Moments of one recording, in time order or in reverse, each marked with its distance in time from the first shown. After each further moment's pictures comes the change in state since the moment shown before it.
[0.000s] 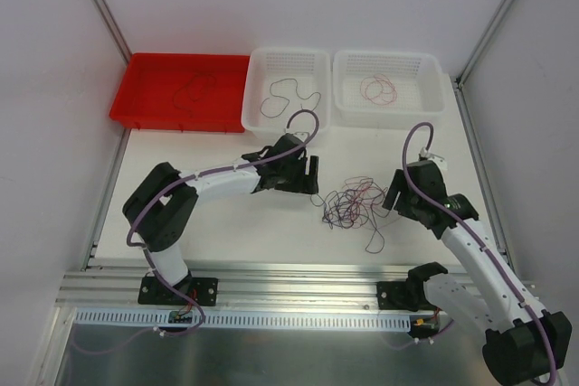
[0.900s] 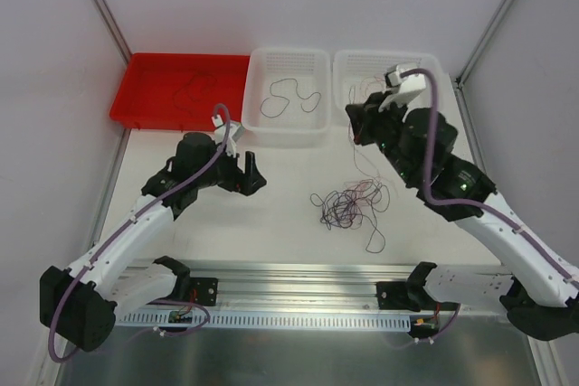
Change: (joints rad) left arm 0.386 -0.743 -0.310 -0.151 0.294 0.349; right arm 0.549 0.223 0.763 0.442 0.129 -0.390
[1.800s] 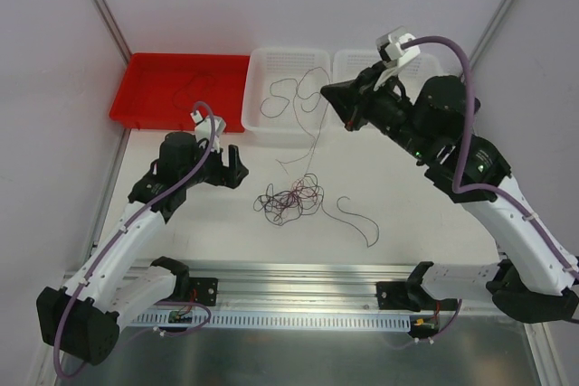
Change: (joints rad) left arm 0.080 -0.068 0.003 -0.028 -0.112 0.064; right arm 0.002 0.138 0.261 -0.134 -0.326 -0.025
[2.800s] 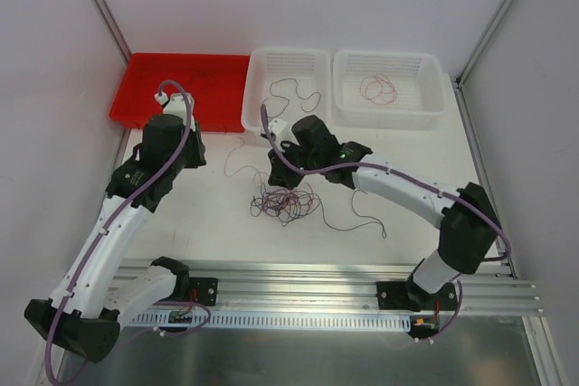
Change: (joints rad) left arm 0.000 0.010 0.315 -0.309 -0.436 -0.066; right arm 0.000 0.443 -0.447 0.179 -0.458 -0.114
